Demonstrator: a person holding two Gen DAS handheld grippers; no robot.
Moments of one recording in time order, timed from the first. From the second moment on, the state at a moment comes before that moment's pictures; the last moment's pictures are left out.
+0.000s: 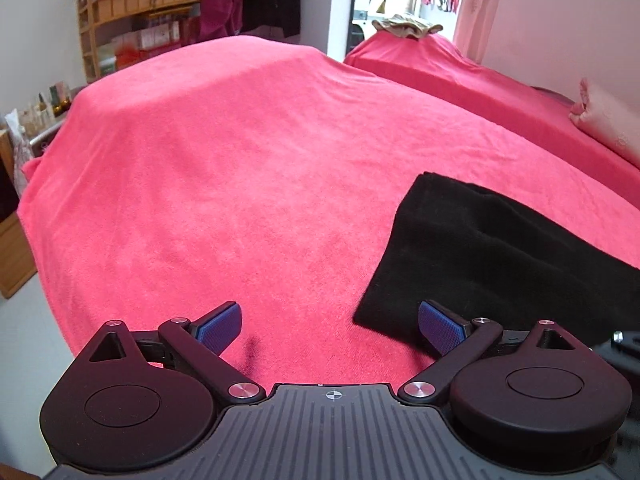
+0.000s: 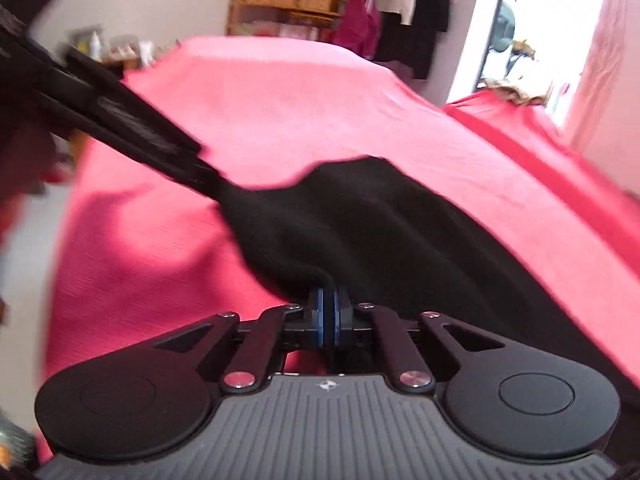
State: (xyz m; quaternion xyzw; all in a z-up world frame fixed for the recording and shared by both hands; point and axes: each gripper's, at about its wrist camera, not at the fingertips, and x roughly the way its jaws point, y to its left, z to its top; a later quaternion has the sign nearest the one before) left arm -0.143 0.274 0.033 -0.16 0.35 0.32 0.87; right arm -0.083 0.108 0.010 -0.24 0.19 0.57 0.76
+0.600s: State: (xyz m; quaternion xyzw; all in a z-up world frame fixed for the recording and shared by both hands) left arm -0.075 0.200 0.030 -0.11 0.36 0.21 0.90; right arm -0.032 -0.097 0.016 -0.10 0.28 0.40 0.87
